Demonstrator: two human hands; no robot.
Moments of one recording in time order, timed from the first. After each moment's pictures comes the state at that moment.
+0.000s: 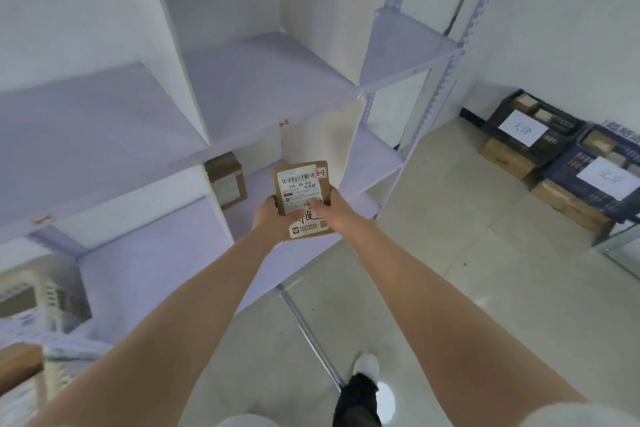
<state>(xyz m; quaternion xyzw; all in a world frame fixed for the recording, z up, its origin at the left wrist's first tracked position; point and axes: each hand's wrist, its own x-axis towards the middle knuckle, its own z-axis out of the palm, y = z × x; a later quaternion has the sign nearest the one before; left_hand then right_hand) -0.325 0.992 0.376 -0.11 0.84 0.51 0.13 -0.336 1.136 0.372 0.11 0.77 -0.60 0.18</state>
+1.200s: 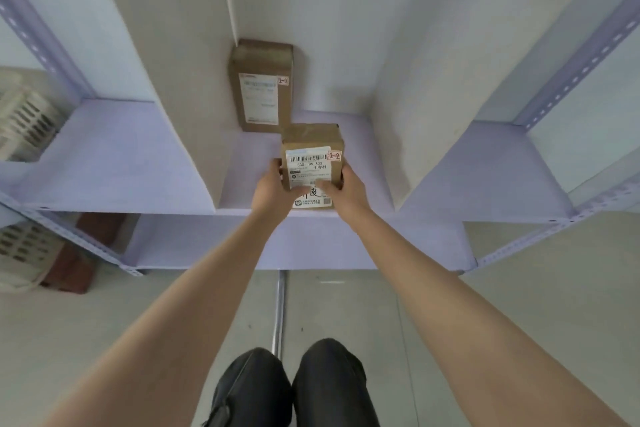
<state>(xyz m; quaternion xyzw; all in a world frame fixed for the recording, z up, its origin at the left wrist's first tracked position) -0.448 1.028 0.065 -0.33 0.81 0.47 -0.11 -0.528 1.150 0.062 -0.18 0.81 -0.53 0.19</state>
